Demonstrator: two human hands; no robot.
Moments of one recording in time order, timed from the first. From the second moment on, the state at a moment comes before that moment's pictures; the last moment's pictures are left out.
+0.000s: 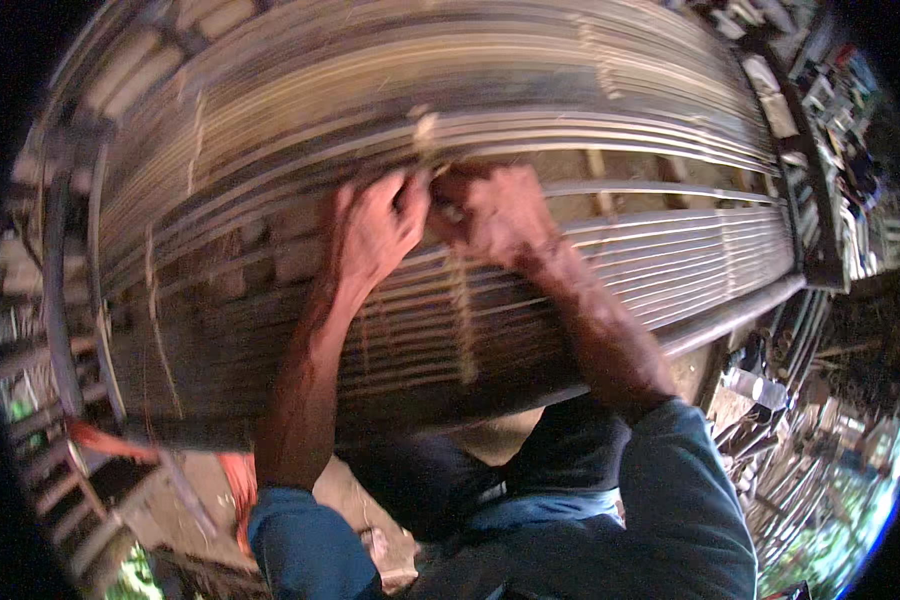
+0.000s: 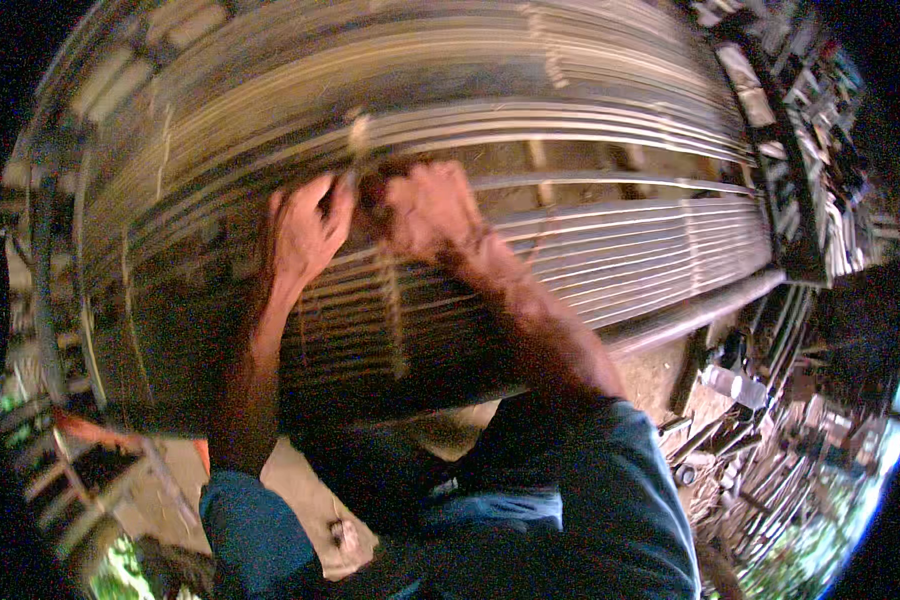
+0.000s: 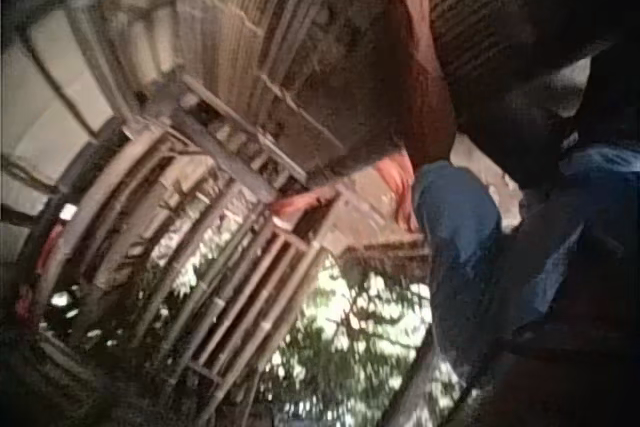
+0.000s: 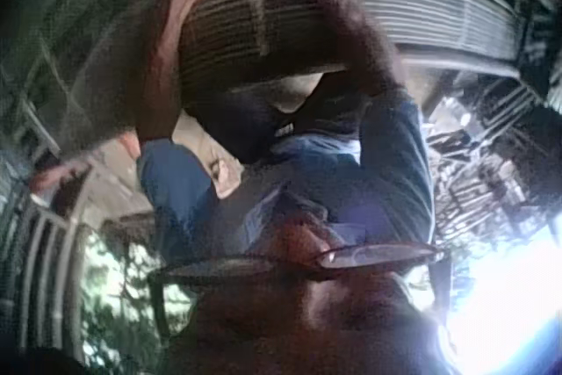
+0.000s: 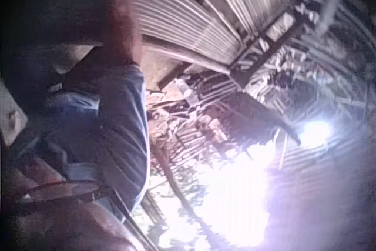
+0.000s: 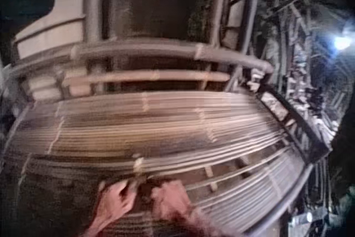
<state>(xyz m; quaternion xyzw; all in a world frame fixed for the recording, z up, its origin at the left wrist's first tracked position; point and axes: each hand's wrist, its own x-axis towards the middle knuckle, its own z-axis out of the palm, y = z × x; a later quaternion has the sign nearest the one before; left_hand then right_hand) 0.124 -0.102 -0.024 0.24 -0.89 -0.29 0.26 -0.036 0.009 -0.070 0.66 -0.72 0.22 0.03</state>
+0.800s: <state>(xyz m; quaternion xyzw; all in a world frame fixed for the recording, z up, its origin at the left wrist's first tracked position) 0.135 -0.092 -0.037 0.31 -0.88 -0.28 0.23 -0.012 0.003 -0.041 0.65 -0.73 0.16 -0.11</state>
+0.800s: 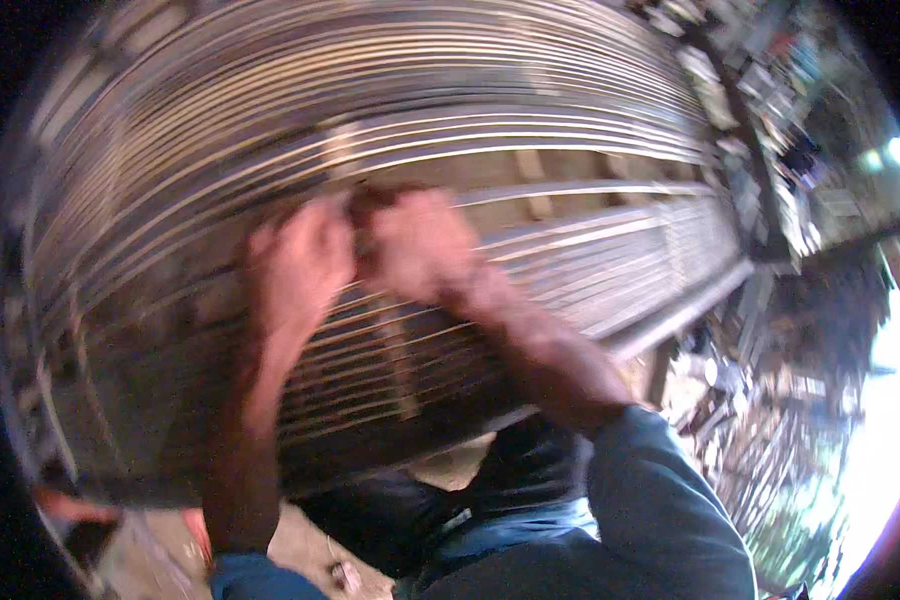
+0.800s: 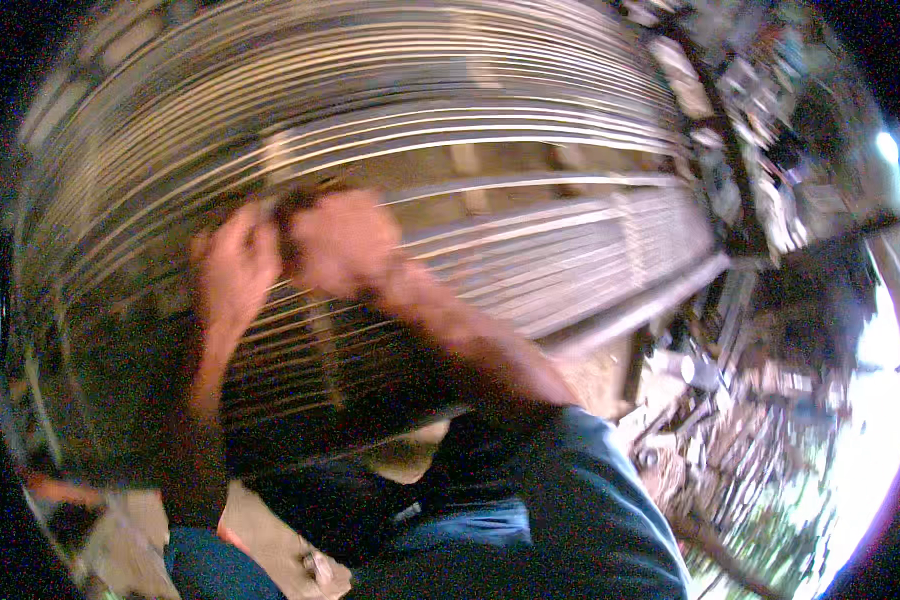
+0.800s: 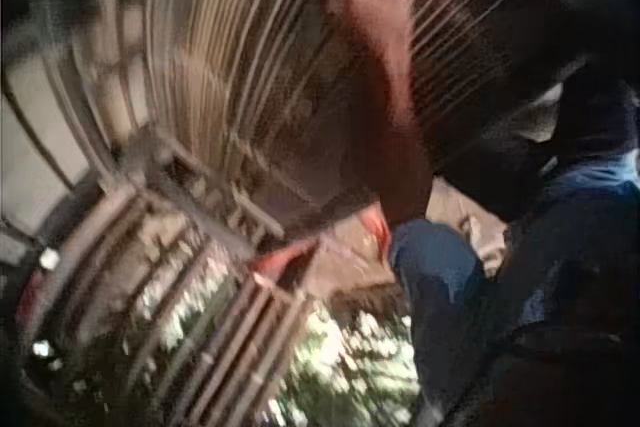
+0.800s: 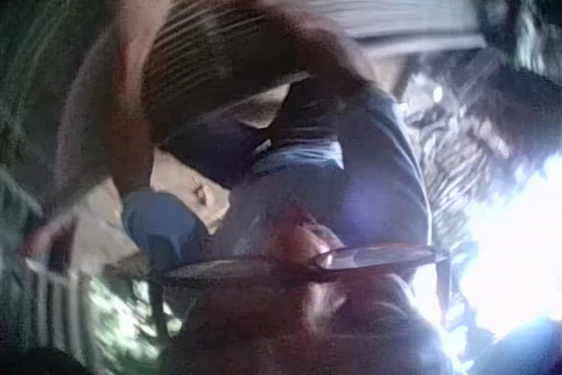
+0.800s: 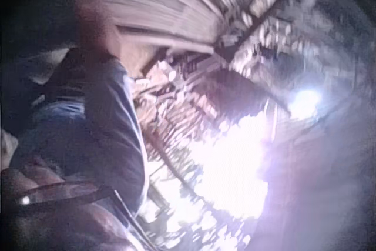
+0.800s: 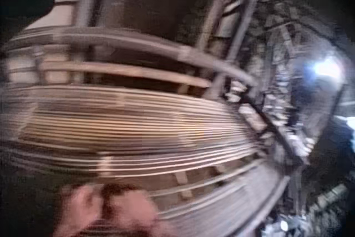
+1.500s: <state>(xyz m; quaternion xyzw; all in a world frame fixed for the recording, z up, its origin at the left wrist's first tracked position) 0.155 -0.132 -0.070 0.34 -0.89 -0.25 0.19 -0.001 -0.016 -0.048 0.65 -0.71 0.24 -0.11</state>
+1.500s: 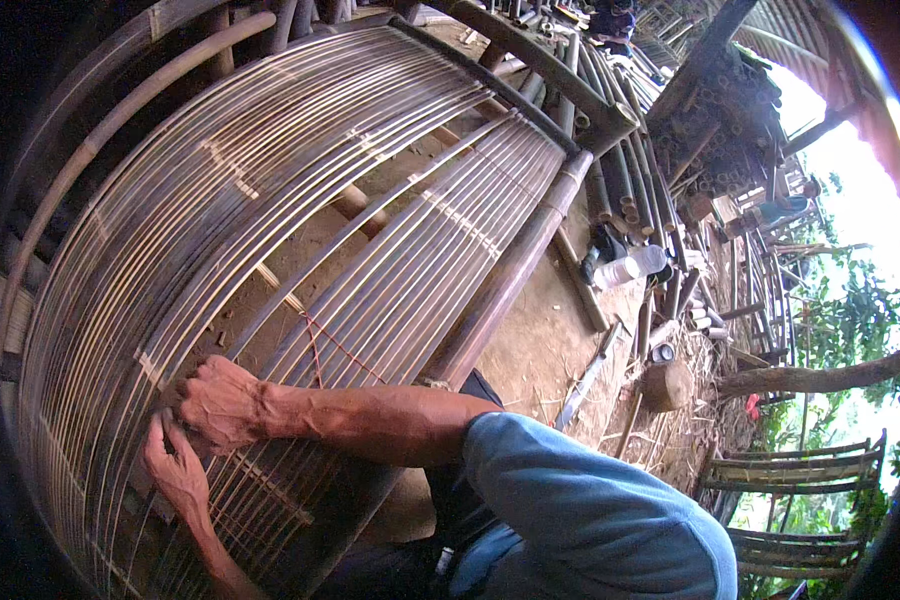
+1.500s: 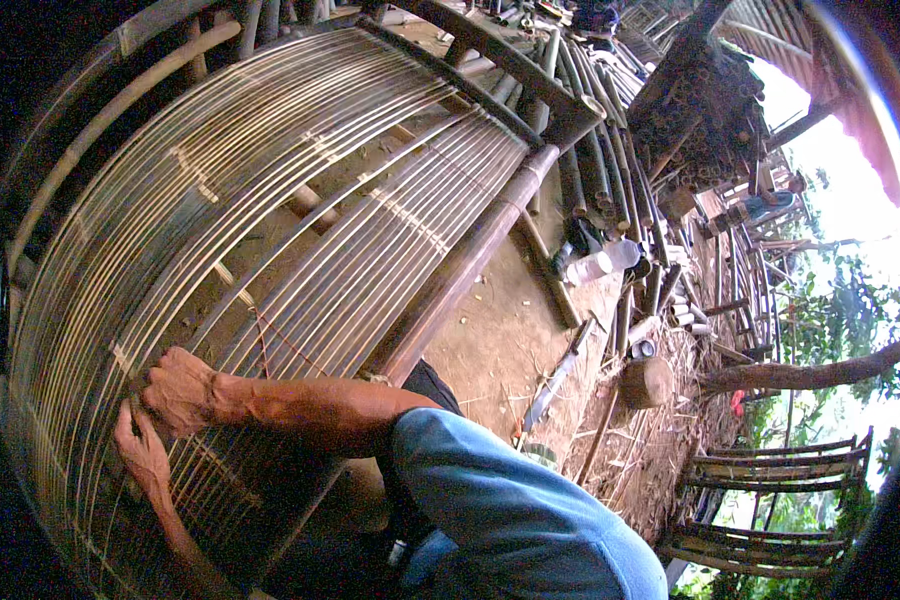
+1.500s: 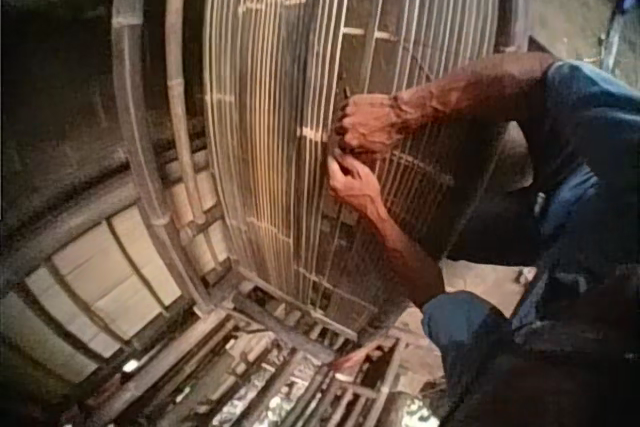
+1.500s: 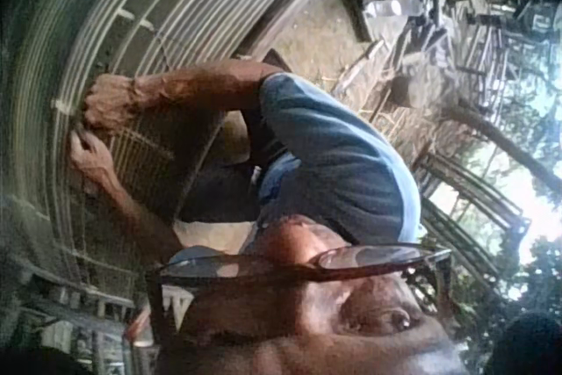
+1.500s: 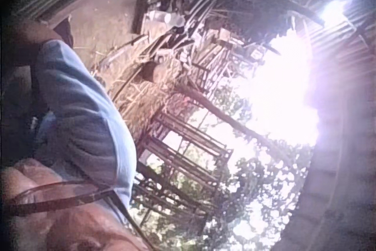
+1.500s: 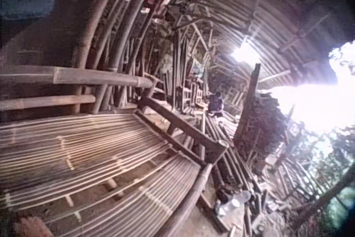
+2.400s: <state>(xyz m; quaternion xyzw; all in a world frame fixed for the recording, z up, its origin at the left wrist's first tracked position) 0.141 -0.105 -0.046 0.31 -0.89 -0.27 0.20 -0.014 0.006 -0.031 0.64 -0.72 0.25 -0.06</state>
